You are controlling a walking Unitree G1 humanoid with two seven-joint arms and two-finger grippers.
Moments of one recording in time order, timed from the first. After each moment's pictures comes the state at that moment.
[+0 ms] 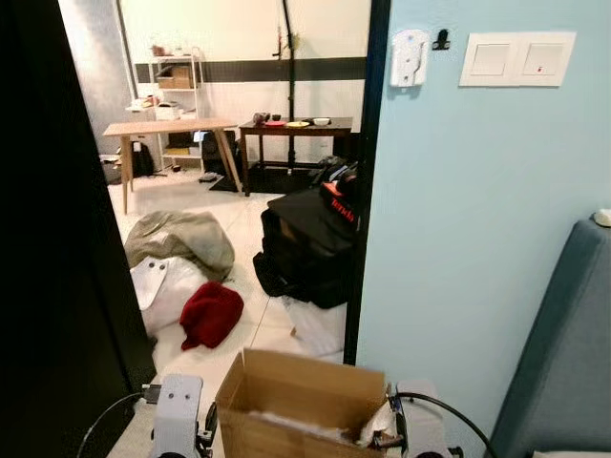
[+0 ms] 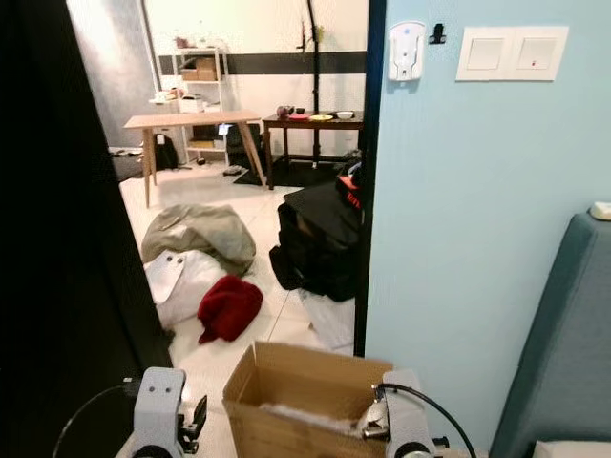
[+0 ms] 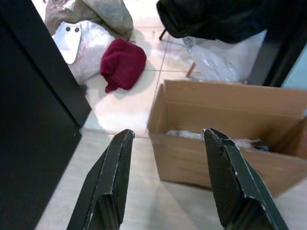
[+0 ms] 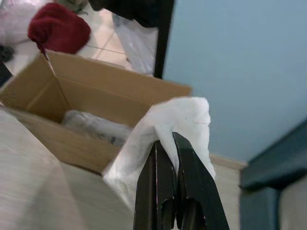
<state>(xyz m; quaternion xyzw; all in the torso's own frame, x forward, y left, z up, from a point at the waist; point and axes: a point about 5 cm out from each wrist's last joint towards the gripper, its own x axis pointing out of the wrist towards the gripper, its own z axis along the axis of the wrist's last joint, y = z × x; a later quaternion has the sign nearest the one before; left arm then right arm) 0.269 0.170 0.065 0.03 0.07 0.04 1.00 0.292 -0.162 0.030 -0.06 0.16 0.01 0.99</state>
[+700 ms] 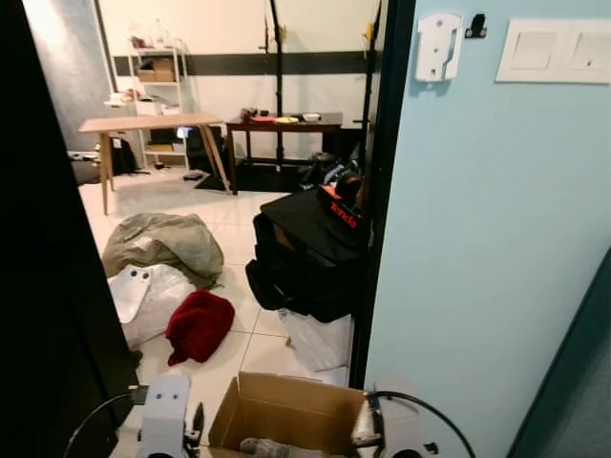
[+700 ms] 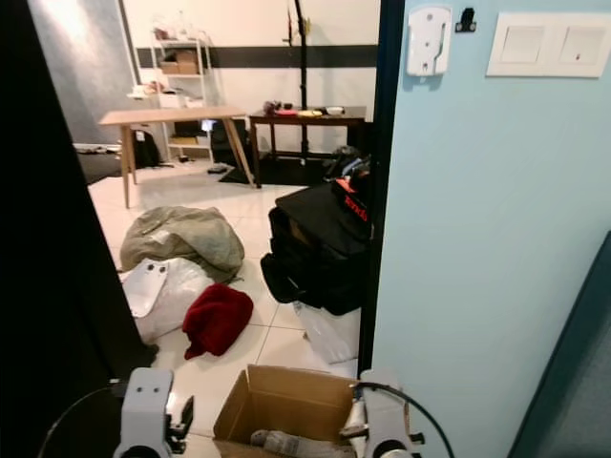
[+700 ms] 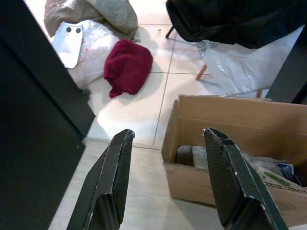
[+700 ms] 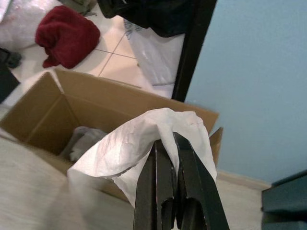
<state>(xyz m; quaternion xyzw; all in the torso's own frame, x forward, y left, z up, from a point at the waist) 0.270 0.176 0.066 0.03 0.07 0.05 1.00 0.294 -0.154 0.033 -0.06 0.15 0.02 0.99</state>
